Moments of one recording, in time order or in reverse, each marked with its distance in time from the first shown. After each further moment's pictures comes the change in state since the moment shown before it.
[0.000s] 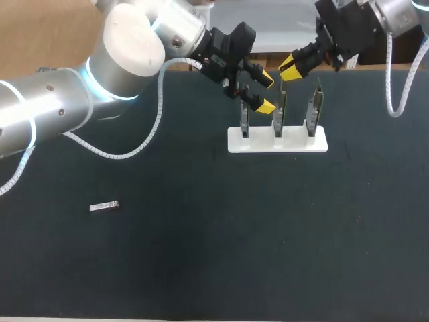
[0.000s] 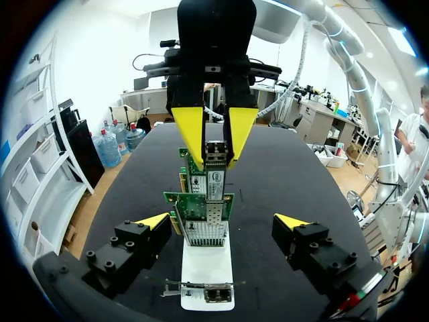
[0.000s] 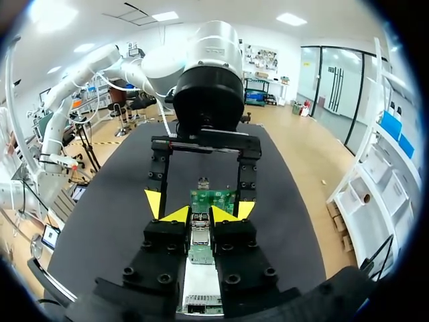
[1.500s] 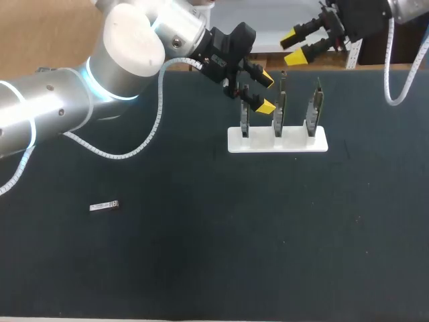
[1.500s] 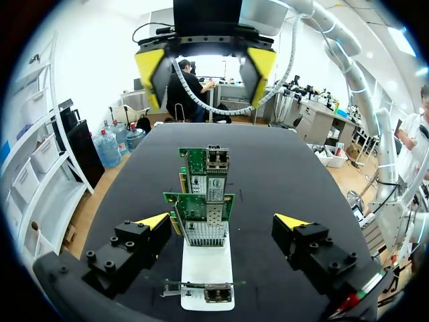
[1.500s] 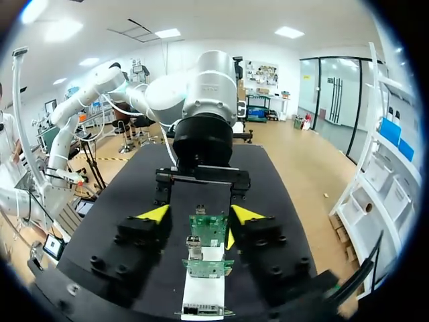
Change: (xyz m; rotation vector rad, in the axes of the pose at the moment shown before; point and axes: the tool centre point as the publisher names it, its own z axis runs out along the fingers) left arm 0.000 0.000 0.000 0.000 0.000 0.000; right arm -0.034 -0.006 -0.024 -0.024 -0.116 0.000
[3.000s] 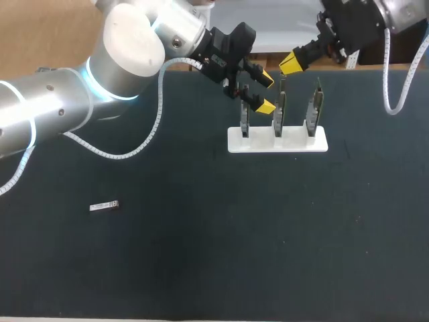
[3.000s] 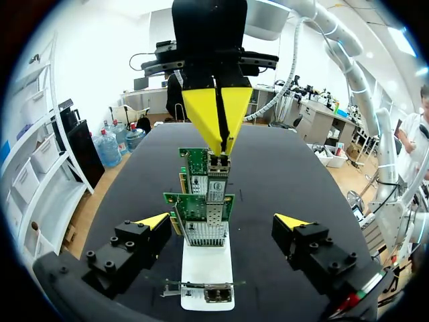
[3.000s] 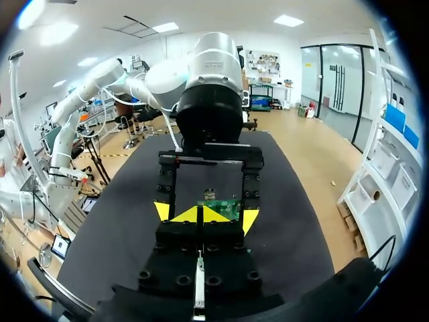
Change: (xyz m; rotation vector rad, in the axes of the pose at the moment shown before) left arm 0.000 0.000 0.000 0.000 0.000 0.000; right arm 0.025 0.010 0.016 -0.038 0.053 0.052
